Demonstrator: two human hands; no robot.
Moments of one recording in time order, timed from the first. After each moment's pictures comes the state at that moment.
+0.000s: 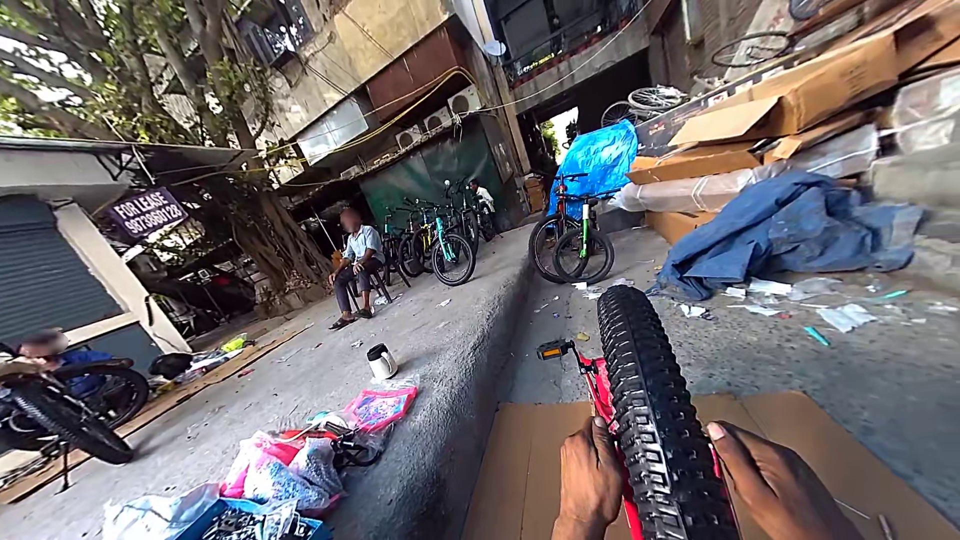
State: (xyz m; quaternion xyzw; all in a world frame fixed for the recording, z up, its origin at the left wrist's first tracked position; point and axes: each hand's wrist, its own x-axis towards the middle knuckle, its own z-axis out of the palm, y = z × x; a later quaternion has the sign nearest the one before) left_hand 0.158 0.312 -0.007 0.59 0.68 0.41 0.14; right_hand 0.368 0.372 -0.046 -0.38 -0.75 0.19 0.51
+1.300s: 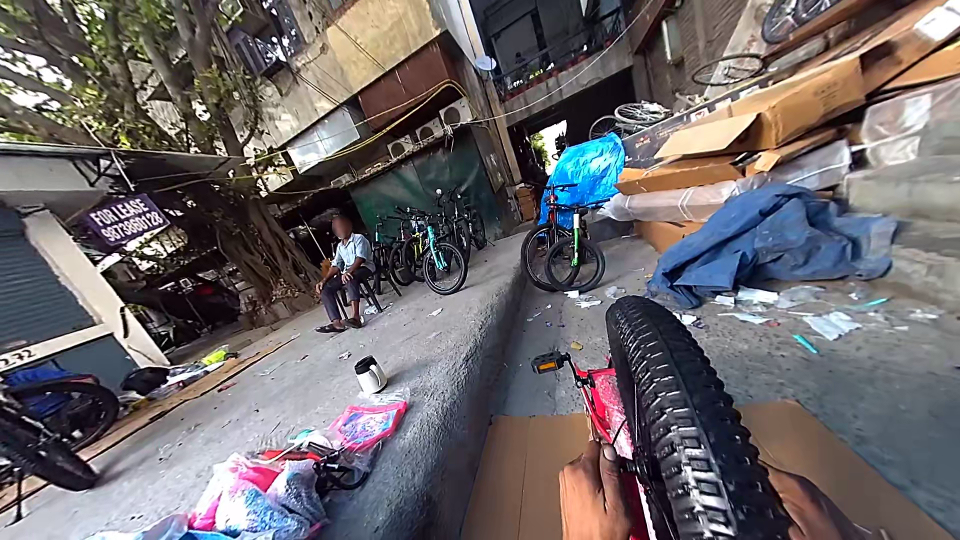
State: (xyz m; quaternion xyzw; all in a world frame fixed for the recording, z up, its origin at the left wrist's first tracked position) left_hand 0.158 0.304 -0.025 0.62 0.62 0.48 0.01; right_hand 0.382 0.349 -0.029 -0.38 -0.77 0.24 0.44
